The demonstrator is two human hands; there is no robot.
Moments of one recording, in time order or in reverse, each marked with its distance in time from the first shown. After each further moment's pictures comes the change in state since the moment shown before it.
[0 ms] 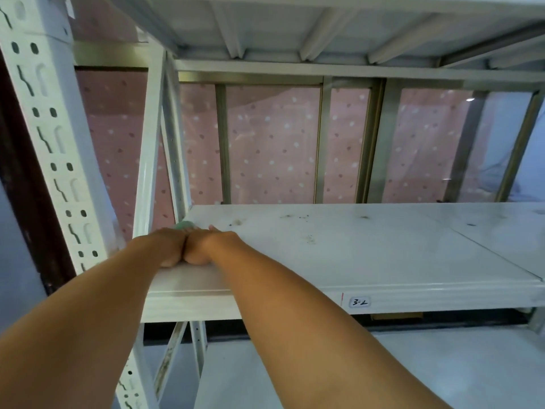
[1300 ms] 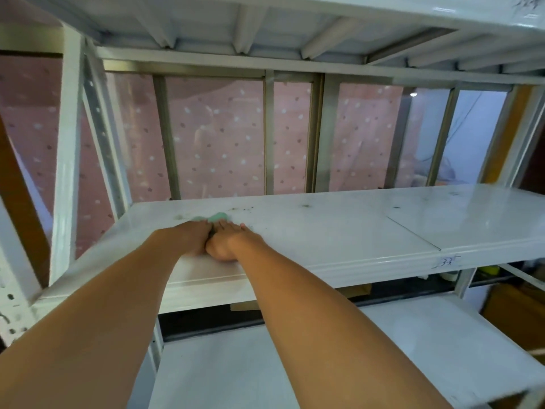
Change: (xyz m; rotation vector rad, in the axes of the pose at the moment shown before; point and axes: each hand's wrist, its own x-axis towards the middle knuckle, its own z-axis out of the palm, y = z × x) left_hand -0.017 0.154 -0.028 -0.114 0.048 0.320; right_hand -0.097 0.125 0.026 0.192 0.078 0.338
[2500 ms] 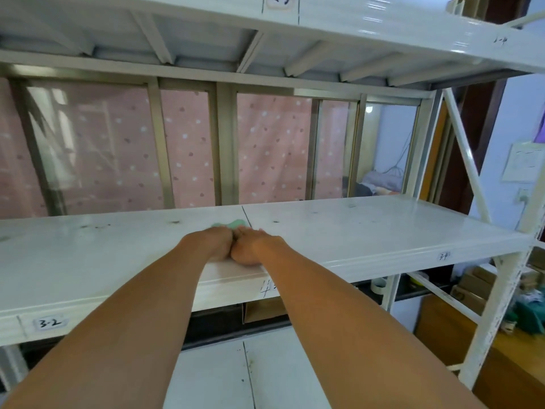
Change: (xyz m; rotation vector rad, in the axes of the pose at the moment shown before) left_hand 0.105 0.373 -0.008 -0.284 0.027 0.085; right_hand -0.129 0.362 -0.068 -0.055 0.065 0.123
